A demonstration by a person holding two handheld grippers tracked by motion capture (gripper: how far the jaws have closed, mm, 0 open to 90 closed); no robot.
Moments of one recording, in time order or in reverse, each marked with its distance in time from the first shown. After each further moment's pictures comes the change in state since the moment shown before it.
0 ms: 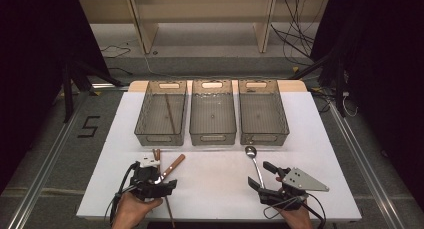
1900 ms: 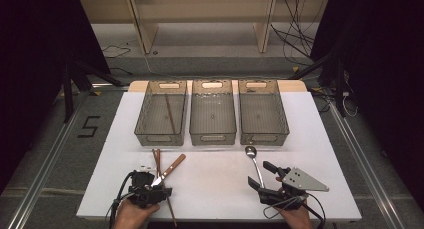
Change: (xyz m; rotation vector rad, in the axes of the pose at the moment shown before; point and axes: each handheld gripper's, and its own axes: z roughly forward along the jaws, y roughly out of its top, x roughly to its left) left arm 0.017 -0.023 0.017 0.082 -0.063 -0.124; right arm 0.000 0.000 0.000 -0.004 -0.001 0.001
